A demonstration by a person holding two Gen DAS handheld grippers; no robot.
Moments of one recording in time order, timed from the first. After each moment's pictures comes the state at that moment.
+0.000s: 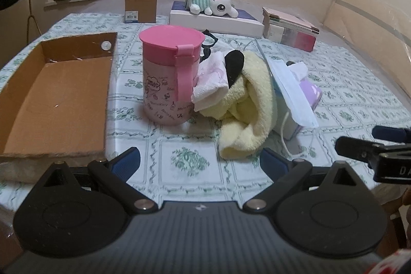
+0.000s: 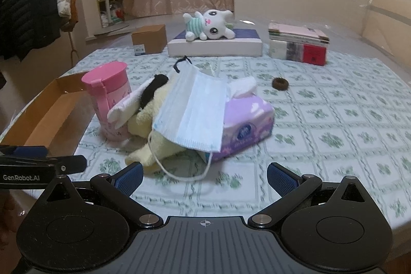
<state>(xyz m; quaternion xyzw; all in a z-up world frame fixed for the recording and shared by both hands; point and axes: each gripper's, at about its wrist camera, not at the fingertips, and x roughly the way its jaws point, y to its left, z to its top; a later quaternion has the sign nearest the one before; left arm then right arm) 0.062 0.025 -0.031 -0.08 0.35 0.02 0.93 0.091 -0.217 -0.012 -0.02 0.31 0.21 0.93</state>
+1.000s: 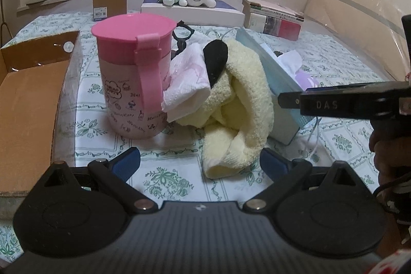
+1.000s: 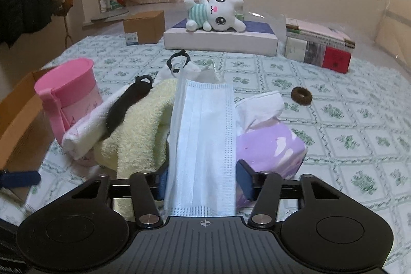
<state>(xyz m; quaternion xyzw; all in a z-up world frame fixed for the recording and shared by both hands) 0.114 0.017 -0.060 -0.06 0.35 -0.03 0.93 0.191 -0.177 -0.045 -0.06 0.33 0.21 0.92</state>
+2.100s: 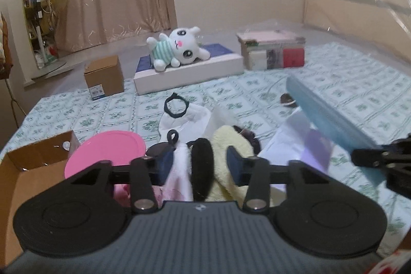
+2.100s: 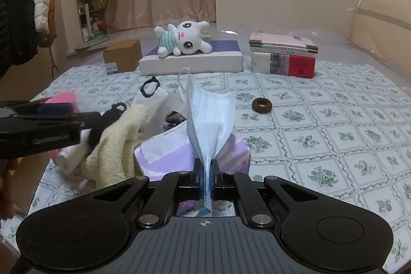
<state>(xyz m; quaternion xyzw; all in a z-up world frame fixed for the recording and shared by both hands) 0.193 -0.035 -0.010 0.07 0.27 0.00 0.96 0.167 -0.236 -0.016 0.00 0.30 0.17 0.94</state>
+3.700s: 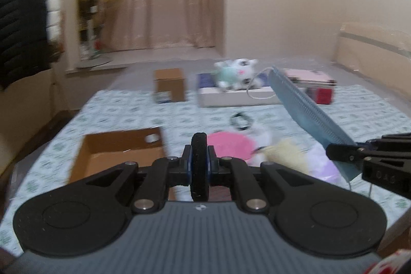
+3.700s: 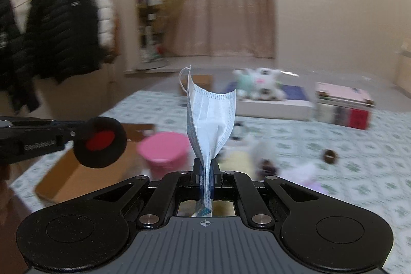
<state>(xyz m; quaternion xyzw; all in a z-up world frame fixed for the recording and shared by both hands) 0.049 0.091 0.073 -0.01 0.23 0.08 0.97 0.092 -0.123 0.057 -0.03 0.22 0.32 0.92</state>
